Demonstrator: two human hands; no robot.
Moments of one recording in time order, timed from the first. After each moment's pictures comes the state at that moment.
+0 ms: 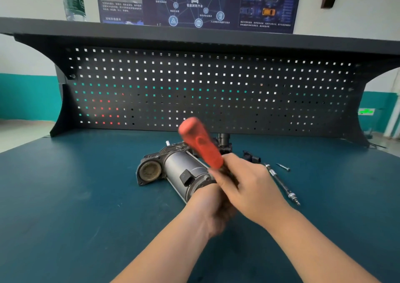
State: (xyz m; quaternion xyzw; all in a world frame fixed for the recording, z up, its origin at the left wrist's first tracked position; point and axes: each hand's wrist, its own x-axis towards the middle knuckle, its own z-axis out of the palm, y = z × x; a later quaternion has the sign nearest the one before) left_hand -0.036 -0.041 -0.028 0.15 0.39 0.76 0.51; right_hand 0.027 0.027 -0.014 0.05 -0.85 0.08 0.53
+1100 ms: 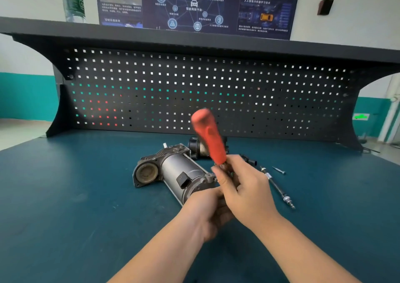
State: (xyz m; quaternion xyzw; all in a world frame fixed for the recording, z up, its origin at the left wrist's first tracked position) left_hand -0.039 -0.046 -0.029 0.14 0.46 0.72 0.50; right_hand 0.025 0.026 -0.023 0.00 -0.81 0.14 0.57
